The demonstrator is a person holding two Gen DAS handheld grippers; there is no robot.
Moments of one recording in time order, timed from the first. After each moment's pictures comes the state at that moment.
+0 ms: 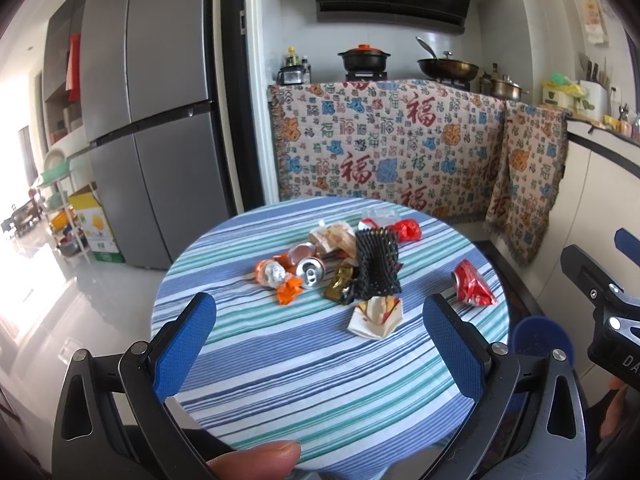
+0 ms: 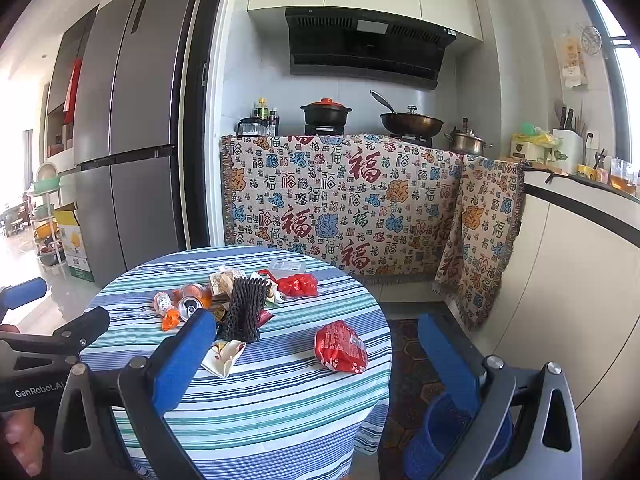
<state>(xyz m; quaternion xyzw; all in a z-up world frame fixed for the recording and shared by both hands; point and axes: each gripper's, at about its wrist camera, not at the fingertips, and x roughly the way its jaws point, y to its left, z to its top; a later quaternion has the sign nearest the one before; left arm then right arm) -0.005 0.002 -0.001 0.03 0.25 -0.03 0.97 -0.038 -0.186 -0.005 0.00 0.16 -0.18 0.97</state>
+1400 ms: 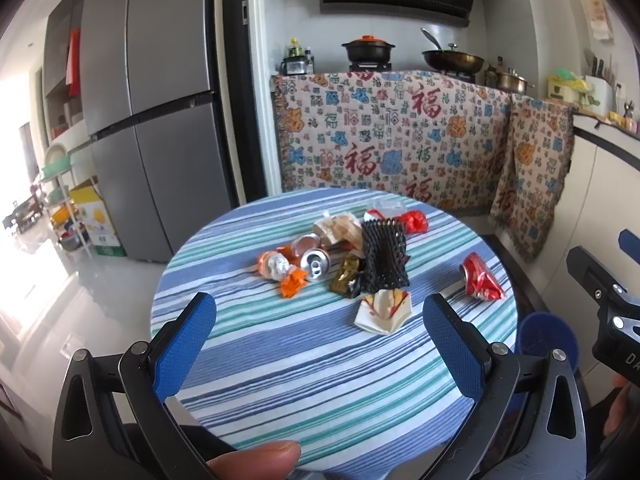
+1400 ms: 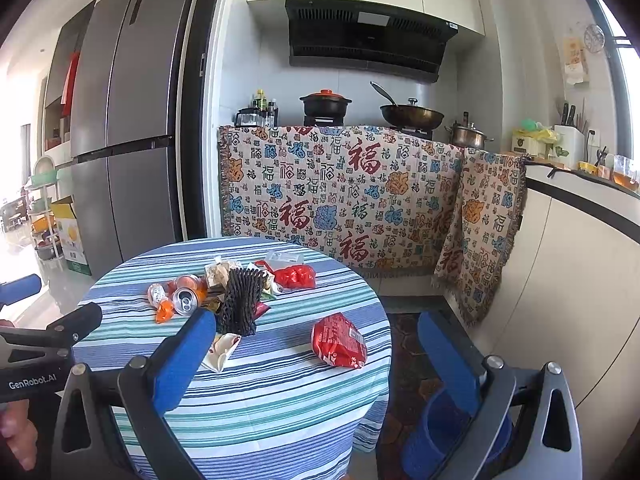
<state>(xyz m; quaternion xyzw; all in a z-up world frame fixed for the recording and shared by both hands) 0.004 0.009 -0.012 0.03 0.26 -0.02 0.96 -0.034 -0.190 -0.012 0.00 0.18 -0.19 0.97</state>
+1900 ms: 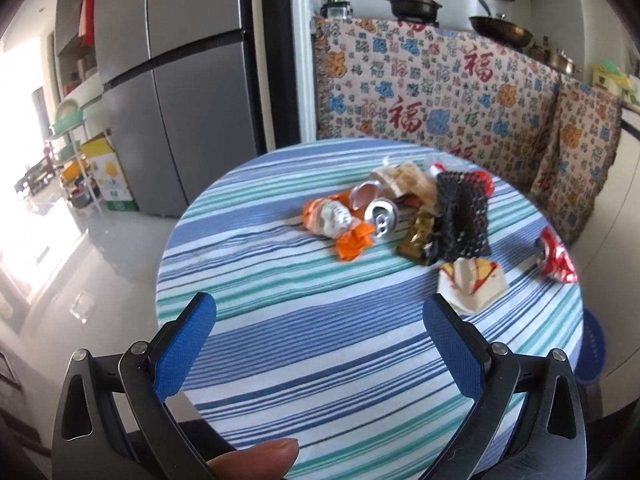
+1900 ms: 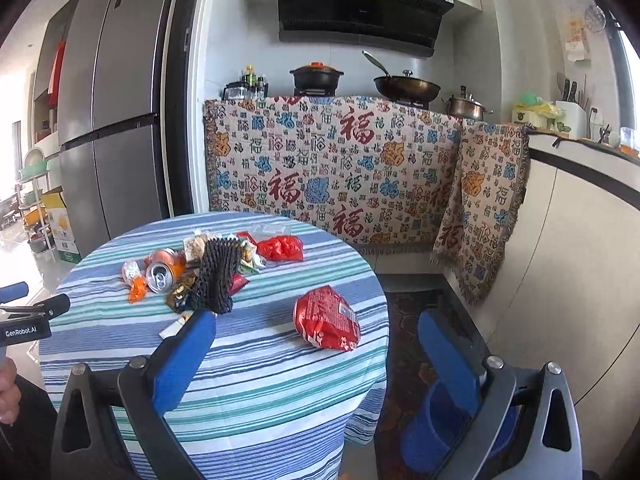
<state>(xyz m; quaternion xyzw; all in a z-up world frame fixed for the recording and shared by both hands) 0.076 0.072 -0.084 0.02 0.35 0.03 0.94 -0.002 -0.224 -0.061 0.01 0.22 -0.20 0.96</state>
